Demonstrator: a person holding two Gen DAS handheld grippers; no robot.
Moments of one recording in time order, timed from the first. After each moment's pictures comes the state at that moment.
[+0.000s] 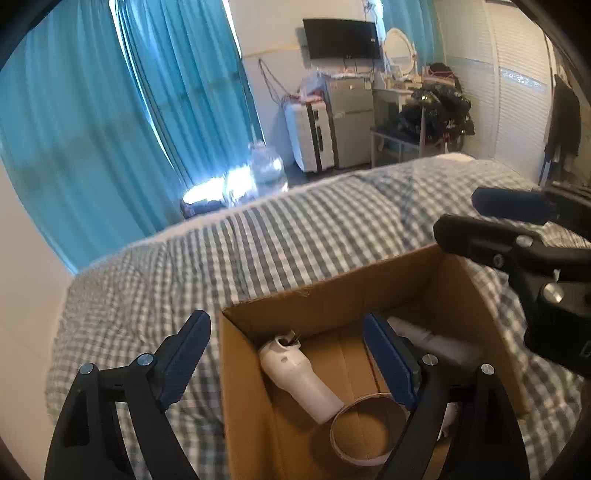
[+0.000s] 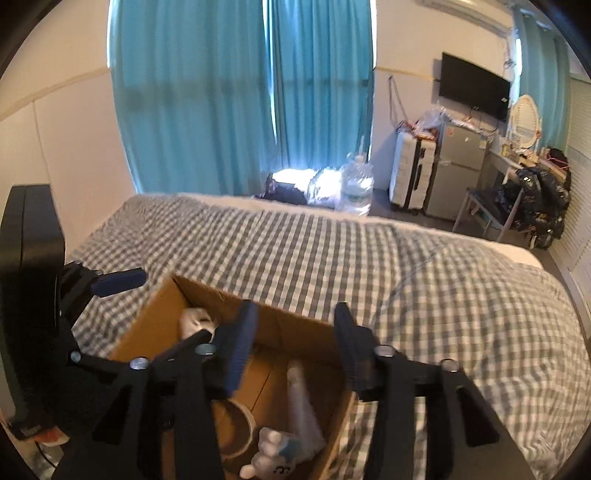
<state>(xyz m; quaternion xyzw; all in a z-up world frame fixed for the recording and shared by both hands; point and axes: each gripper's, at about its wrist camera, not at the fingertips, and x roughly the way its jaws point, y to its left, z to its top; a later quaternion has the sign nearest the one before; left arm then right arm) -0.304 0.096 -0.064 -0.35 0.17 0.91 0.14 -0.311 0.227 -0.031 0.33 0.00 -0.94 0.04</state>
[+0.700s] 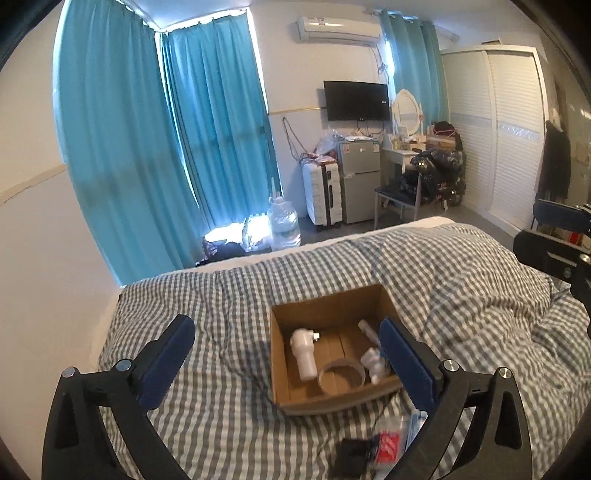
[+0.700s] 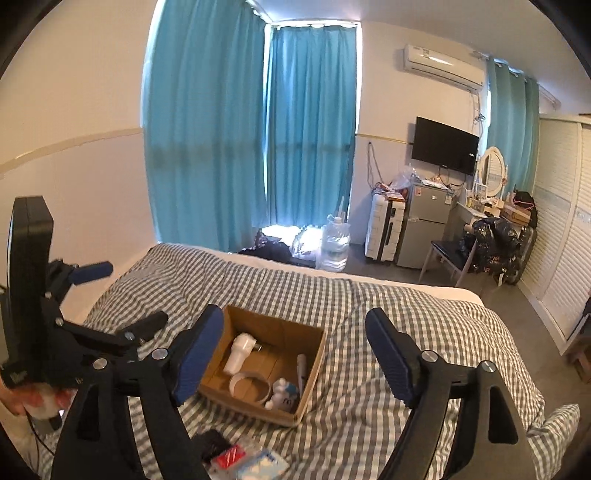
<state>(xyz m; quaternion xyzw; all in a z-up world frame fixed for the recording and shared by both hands) -0.137 0.031 0.071 -0.27 0.11 0.95 0.12 -0.102 0.204 0.132 0.24 0.03 -0.97 0.02</state>
